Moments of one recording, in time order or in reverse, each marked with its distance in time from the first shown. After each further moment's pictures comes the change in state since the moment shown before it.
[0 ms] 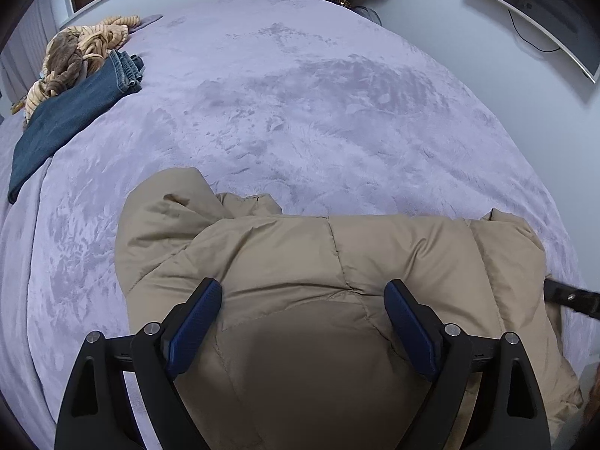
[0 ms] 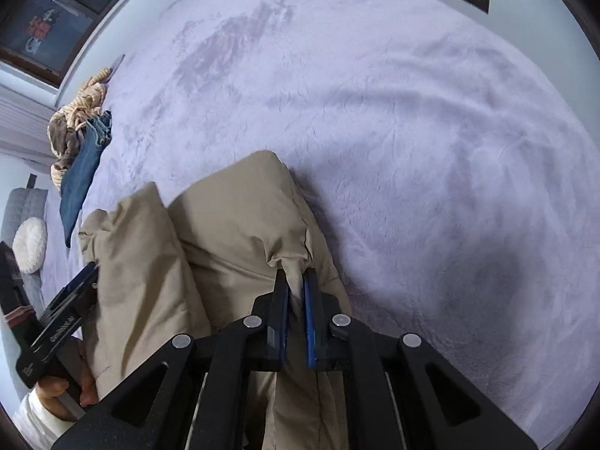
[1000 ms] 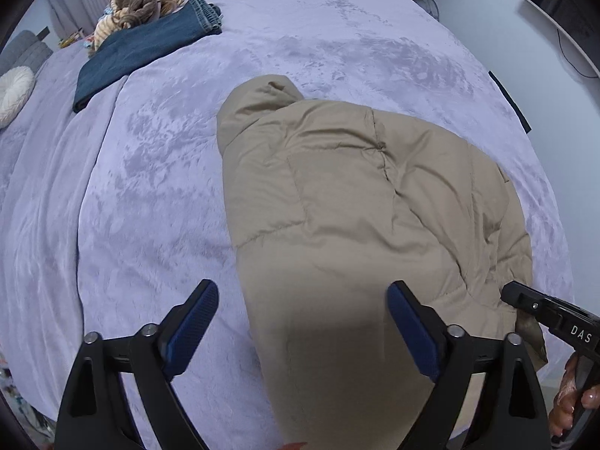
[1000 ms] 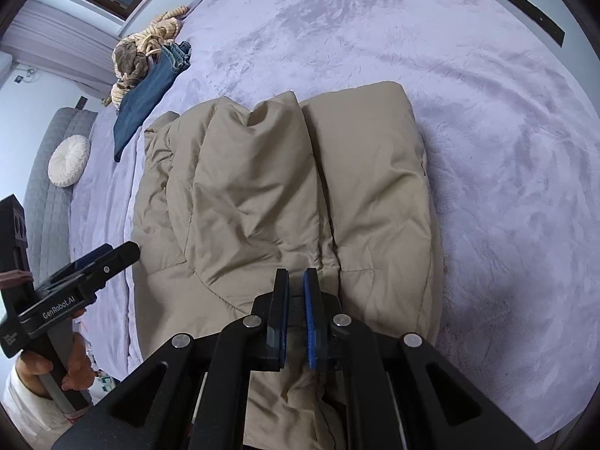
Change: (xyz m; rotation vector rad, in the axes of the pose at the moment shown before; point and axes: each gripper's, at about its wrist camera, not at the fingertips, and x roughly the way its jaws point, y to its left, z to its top) left arm -0.100 0.017 -0.080 -0.211 0.153 0.106; right arm -0.006 0.046 -0.055 -0.204 0.182 0.145
